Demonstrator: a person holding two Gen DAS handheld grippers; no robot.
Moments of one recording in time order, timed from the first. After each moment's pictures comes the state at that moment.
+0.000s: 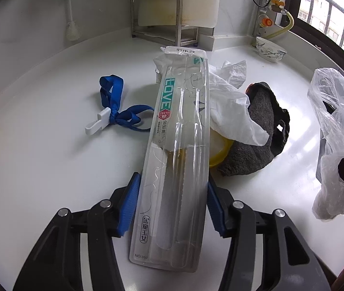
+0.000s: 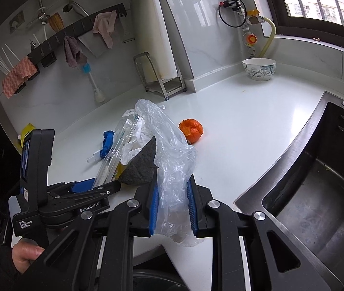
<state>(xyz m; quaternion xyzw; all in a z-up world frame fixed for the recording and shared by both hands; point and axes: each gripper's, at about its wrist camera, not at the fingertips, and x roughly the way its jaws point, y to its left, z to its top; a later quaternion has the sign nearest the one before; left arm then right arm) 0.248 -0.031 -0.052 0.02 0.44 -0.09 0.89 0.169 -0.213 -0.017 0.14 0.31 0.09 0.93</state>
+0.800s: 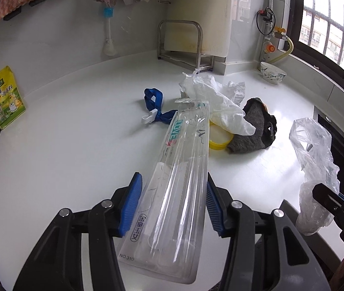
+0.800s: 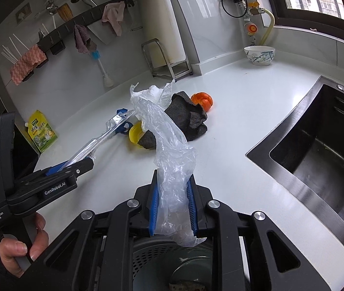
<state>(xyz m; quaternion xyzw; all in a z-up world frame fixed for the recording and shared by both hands) 0.168 0.011 -0.015 0.01 0.38 -0.05 0.92 0.112 -0.188 -0.023 0.14 0.34 0.10 0.92</state>
